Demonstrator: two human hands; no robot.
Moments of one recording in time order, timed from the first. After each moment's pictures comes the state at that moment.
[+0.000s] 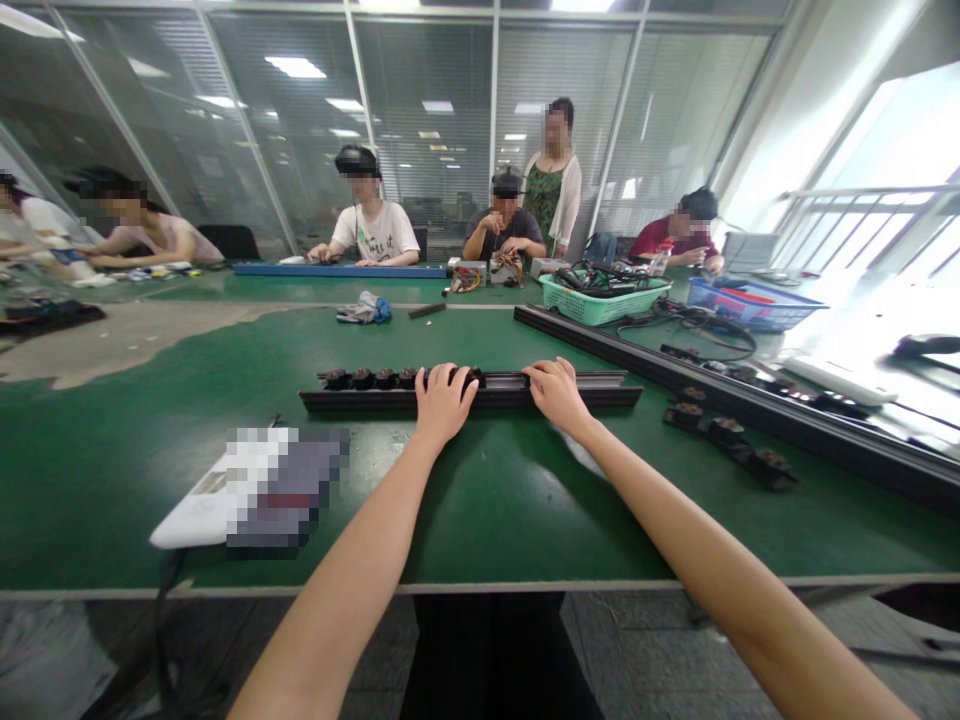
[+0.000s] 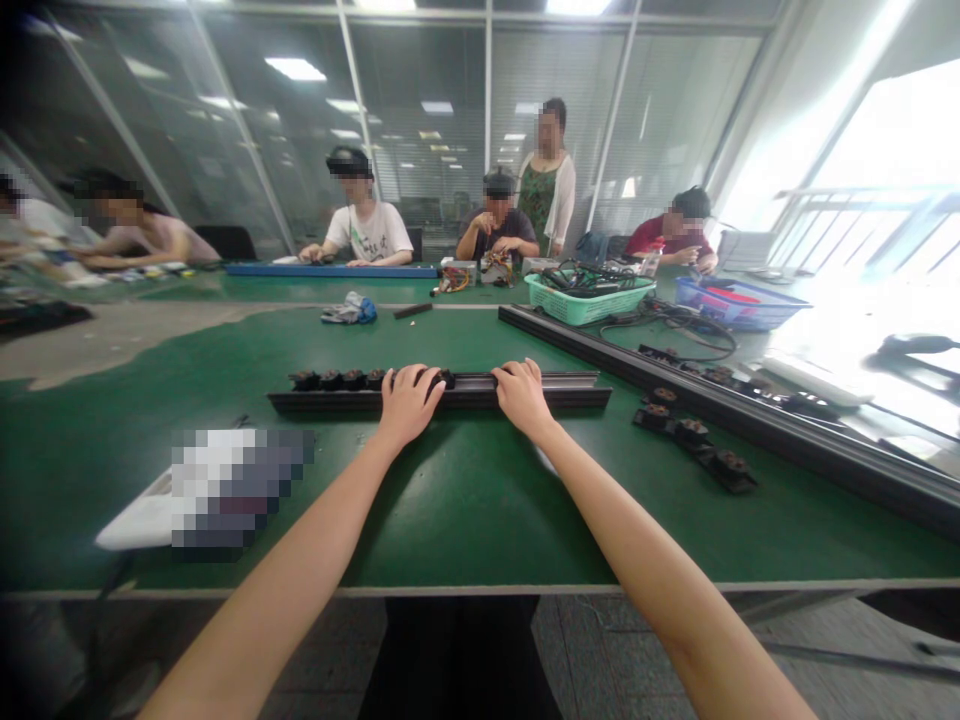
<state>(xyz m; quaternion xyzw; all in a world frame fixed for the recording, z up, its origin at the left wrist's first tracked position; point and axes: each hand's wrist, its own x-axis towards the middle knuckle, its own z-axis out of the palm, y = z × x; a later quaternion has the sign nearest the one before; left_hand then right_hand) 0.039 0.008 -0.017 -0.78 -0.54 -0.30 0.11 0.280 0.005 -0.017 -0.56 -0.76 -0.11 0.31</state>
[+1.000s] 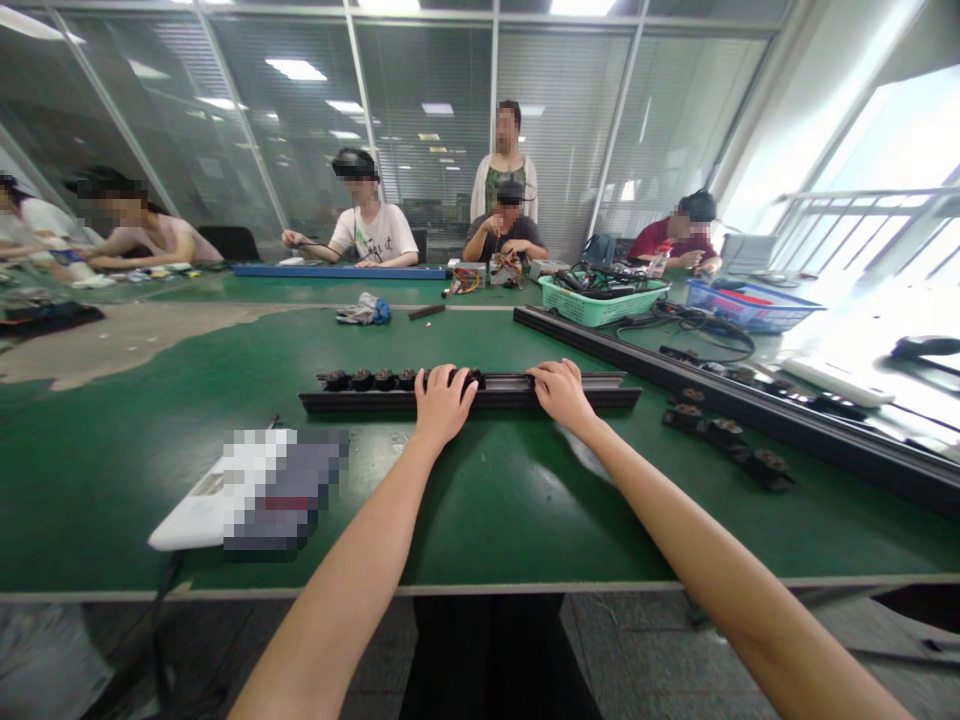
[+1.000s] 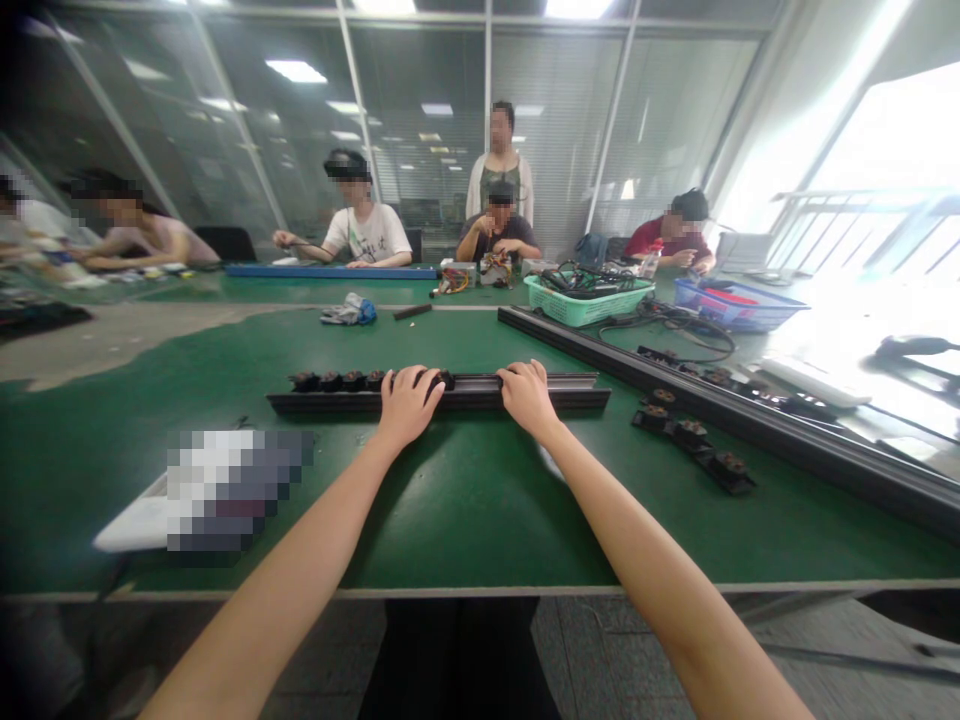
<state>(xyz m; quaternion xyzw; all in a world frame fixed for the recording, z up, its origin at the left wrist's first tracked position) 0.039 0.007 -0.017 -0.77 -0.55 -0.30 0.12 0.288 0.004 -0.014 -0.57 -0.75 -0.10 0.32</state>
